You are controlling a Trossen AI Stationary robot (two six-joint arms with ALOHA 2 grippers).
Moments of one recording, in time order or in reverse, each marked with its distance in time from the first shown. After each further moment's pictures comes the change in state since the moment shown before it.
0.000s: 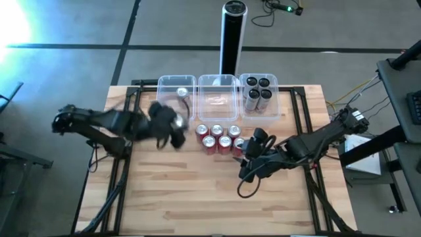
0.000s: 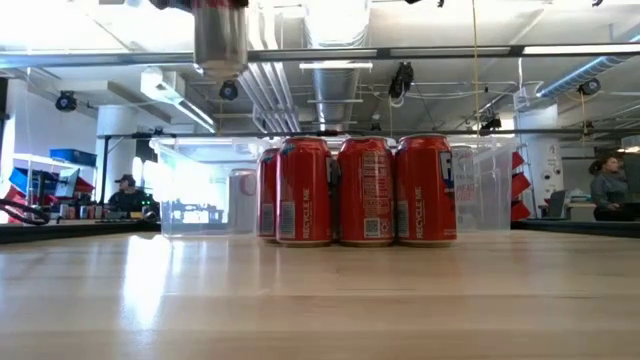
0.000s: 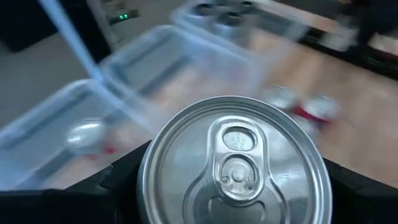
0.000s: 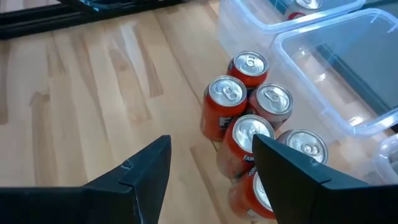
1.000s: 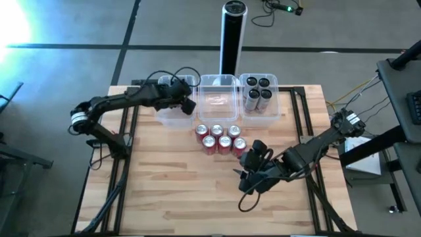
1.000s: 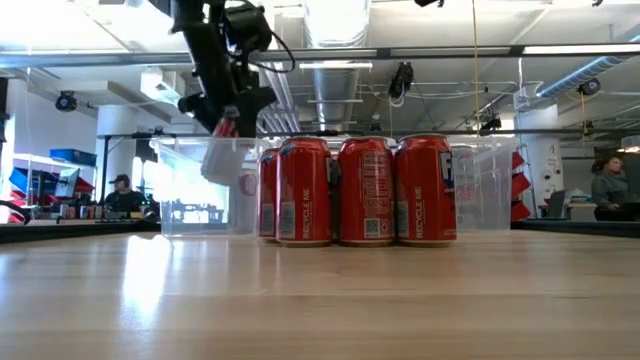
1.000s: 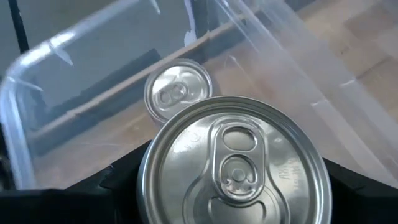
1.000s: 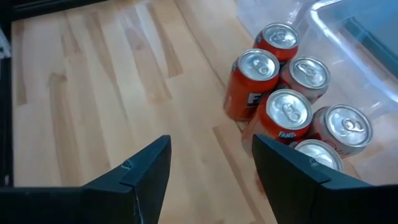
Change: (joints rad) left arm 0.606 0.265 -0.135 0.148 0.229 0.101; right arm 0.083 0.069 0.000 -0.006 -0.015 0.118
